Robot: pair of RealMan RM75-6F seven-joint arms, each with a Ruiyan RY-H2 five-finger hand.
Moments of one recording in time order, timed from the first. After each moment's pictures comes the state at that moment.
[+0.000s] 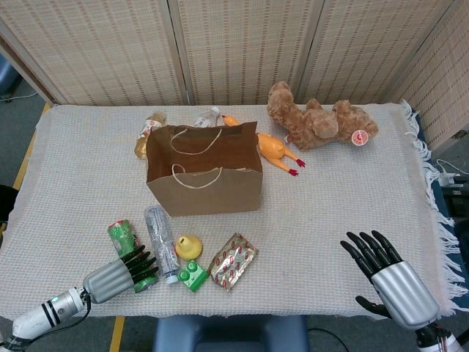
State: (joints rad) left arm -0.50 -1.28 0.18 -1.22 2.10 1.14 0.36; right arm 0.05 -0.81 -0.09 -2.05 -1.90 1.43 -0.20
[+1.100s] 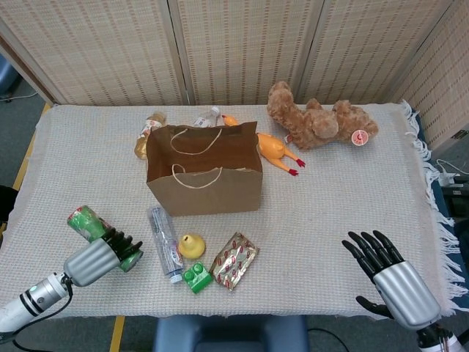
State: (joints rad) left arm -0.51 -1.14 0.12 -1.28 1.98 1.34 0.37; right arm 0.05 -0.81 -0.10 -2.05 -1.91 1.45 -0.18
